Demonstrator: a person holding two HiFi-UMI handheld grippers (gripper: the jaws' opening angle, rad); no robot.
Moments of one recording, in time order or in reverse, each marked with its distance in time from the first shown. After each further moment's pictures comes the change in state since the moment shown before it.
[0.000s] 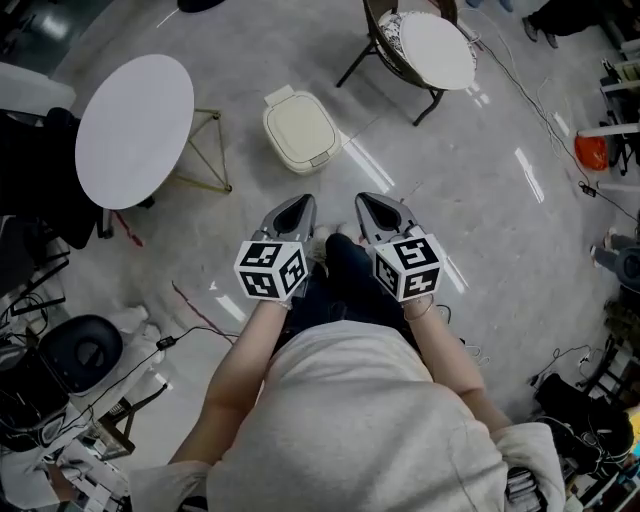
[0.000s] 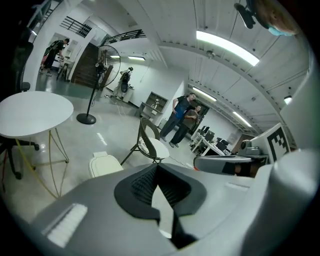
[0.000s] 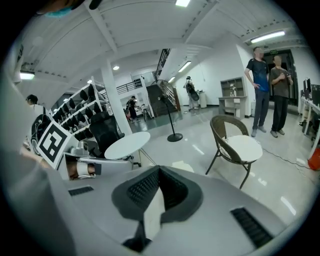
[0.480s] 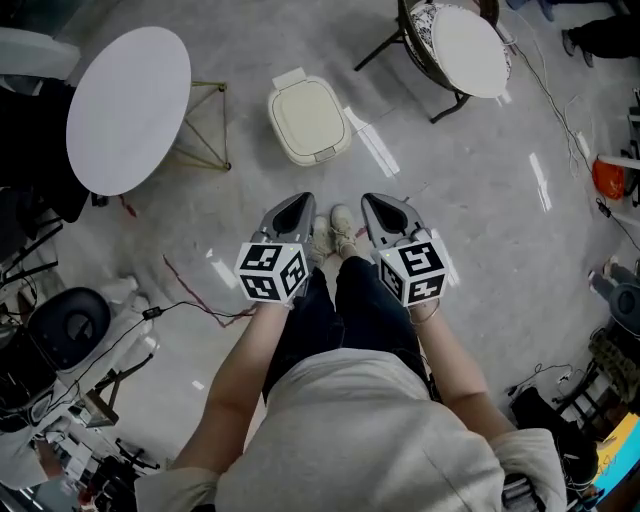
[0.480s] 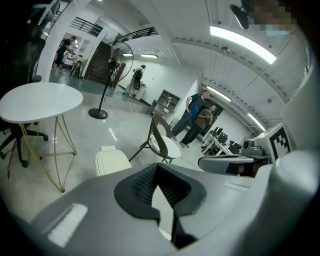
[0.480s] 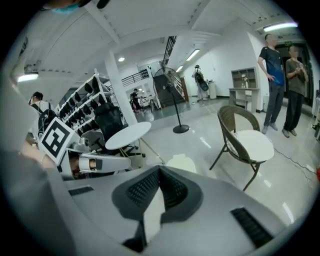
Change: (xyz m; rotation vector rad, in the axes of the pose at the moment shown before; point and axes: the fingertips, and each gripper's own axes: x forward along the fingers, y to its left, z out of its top) left arm 0.053 0.037 -0.013 -0.081 0.021 0.123; right arm 0.052 -0.047 -0.015 -0.040 0.110 0.104
